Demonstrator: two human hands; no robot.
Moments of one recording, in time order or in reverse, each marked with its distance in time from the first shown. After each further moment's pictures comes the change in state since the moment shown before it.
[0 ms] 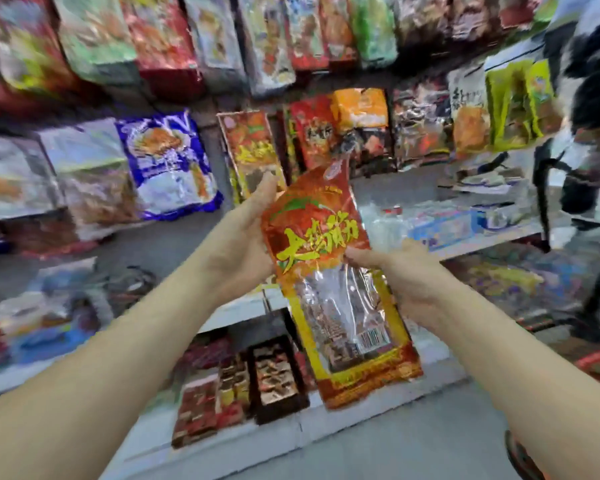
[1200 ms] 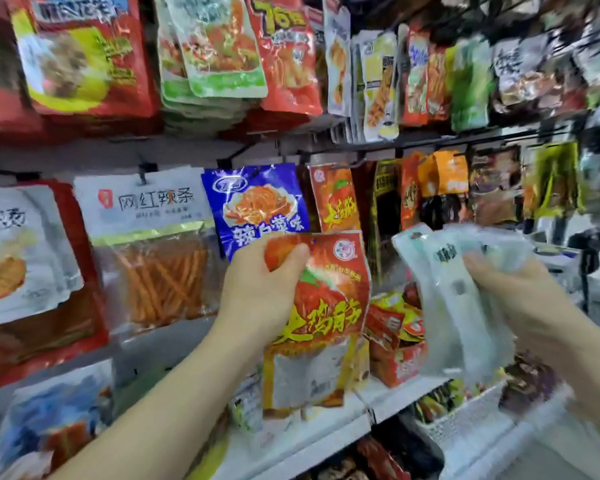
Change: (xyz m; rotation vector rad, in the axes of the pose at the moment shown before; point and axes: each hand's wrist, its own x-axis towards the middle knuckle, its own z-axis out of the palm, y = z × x) left_hand 0.077 0.069 -0.258 0.371 0.378 0.207; right_hand 0.127 -0.058 0.154 -0.325 0.318 -0.345
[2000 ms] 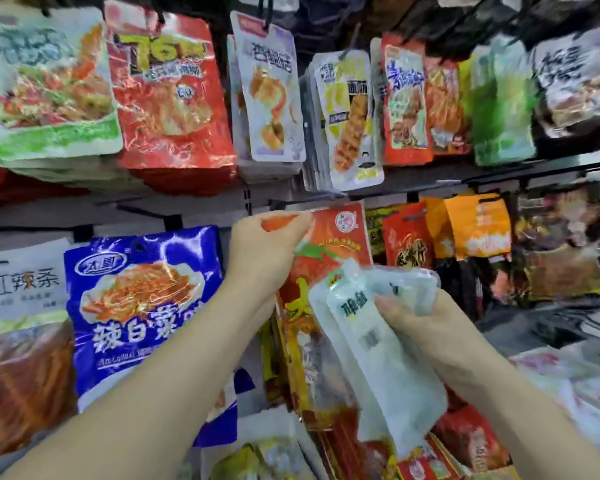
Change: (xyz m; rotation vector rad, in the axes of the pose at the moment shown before) left_hand 0.177 0.005 0.154 -0.106 0.262 0.039; right_hand 0.180 0.066 0.007 0.253 -0.371 -0.076
